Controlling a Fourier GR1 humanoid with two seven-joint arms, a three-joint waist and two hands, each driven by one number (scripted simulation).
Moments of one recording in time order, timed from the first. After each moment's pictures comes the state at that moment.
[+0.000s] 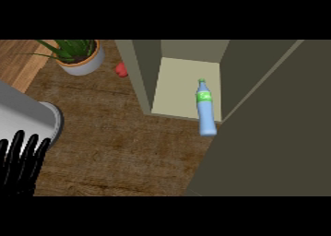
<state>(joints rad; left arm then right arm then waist) 0.36 0.63 -0.33 -2.01 0.75 0.12 -0.55 0.11 -0.17 0.72 -2.41 -0.03 0.50 0.45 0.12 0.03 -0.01</state>
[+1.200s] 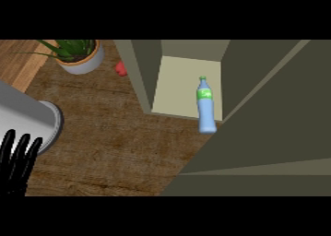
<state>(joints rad) 0.37 0.65 -0.28 -2.00 0.78 0.06 -0.56 0.13 -0.09 0.43 -2.21 -0.39 0.27 0.41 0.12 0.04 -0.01</state>
